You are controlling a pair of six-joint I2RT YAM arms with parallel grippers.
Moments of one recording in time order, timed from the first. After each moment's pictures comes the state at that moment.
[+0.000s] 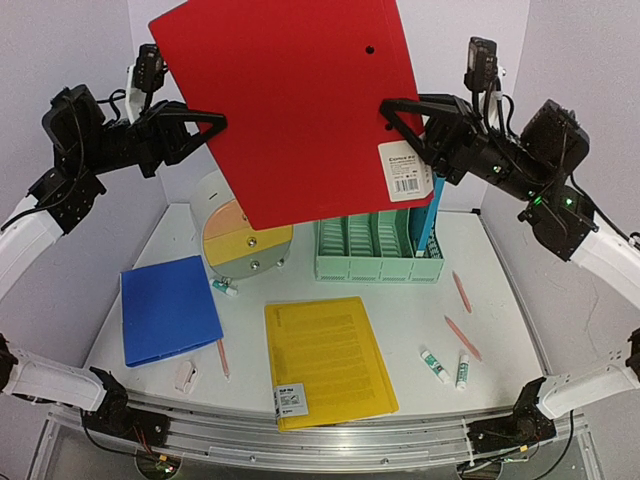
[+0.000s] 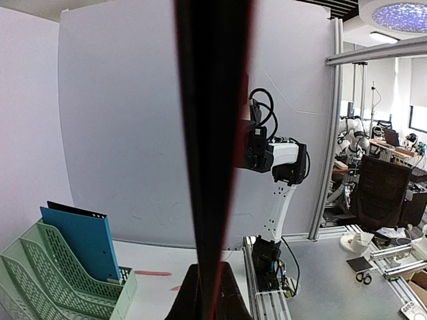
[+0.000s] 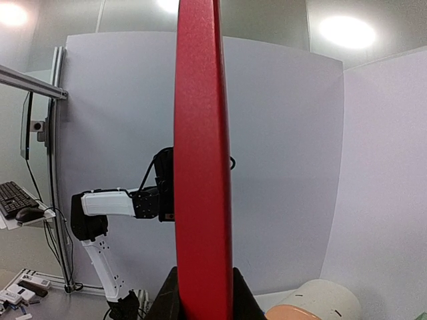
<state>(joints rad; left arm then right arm) -0.56 1.16 1.39 0.12 1.02 -0.29 0.85 1.23 1.38 0.26 -0.54 0.15</state>
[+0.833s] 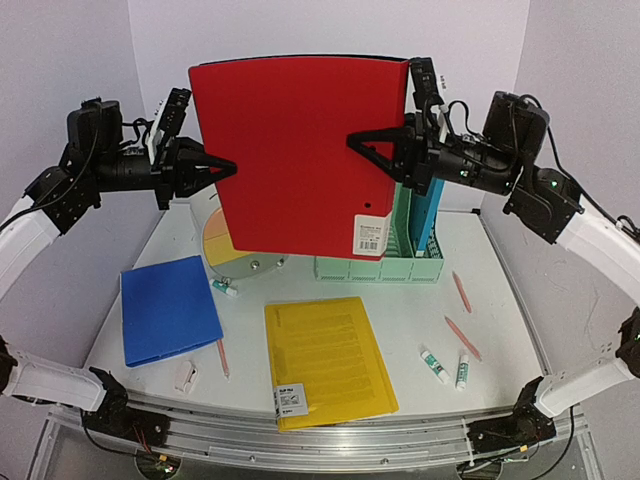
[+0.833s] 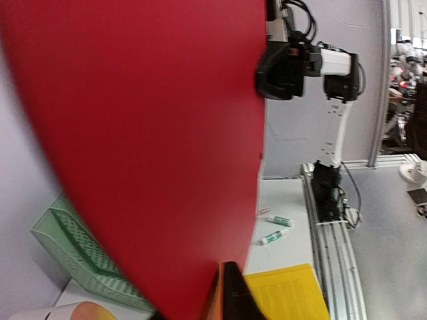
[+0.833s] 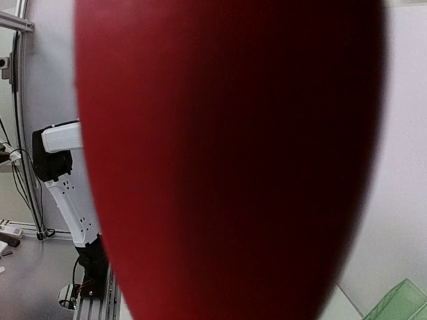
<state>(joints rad) -0.55 1.15 1.40 -0.34 0.89 0.24 0.84 1.33 1.50 -0.08 -0.50 -0.07</state>
